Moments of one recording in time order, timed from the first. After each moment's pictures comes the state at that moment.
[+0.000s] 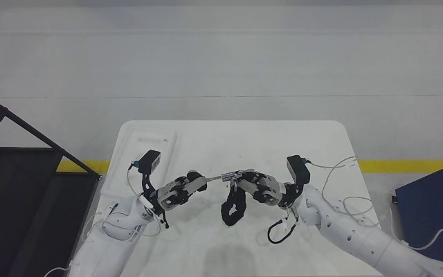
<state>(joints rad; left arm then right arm) 1.46 -1.12 -1.33 -1.66 -0.13 -1.01 -0.62 -0.80 -0.94 0.38 -1.39 -0.73 -1.01 -0.81</state>
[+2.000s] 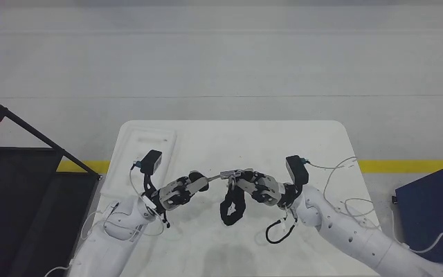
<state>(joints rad) 1.45 -1.12 -1.32 -1.65 -0.08 -1.01 -0.58 -0.84 -0.94 0.43 -1.42 -0.69 -0.99 -0.72</state>
